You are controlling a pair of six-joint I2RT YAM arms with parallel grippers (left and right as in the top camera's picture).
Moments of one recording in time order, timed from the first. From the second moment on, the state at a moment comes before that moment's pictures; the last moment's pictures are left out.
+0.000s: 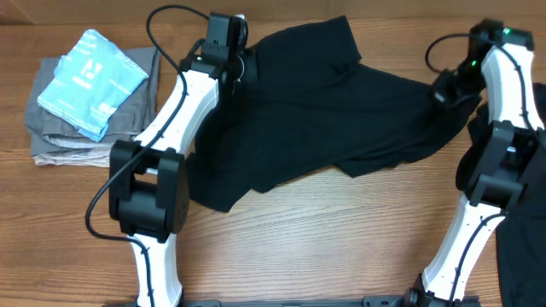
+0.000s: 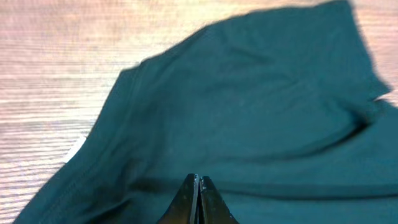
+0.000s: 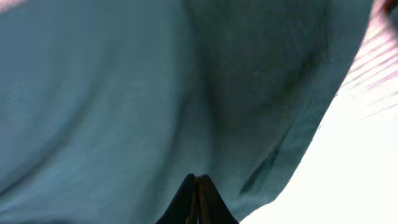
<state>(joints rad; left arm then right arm) -0.27 2.14 1.76 -0.47 0.07 -0.31 -0.26 2.36 2.11 -1.36 -0.14 0.43</state>
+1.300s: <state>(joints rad) -0.27 2.34 1.76 -0.47 0.00 -0.28 -0.30 2.45 1.83 -0.25 -0.09 0.40</state>
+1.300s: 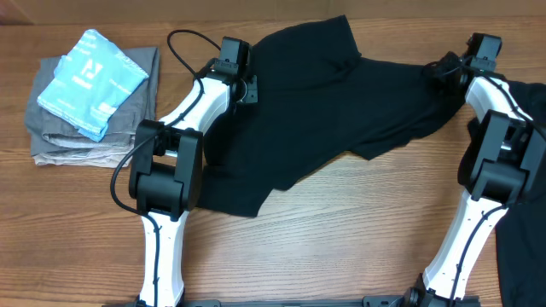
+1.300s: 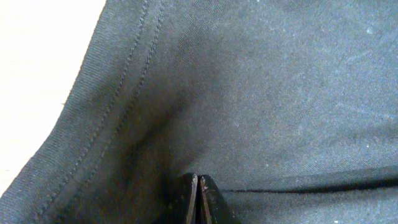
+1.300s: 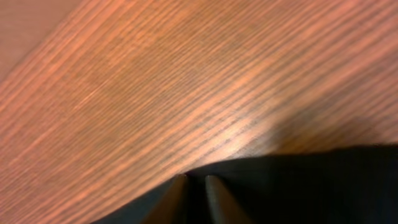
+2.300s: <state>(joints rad) -0.27 1.87 1.81 -1.07 0.00 -0.38 -0.26 2.27 2.39 -1.64 -0.39 0.31</state>
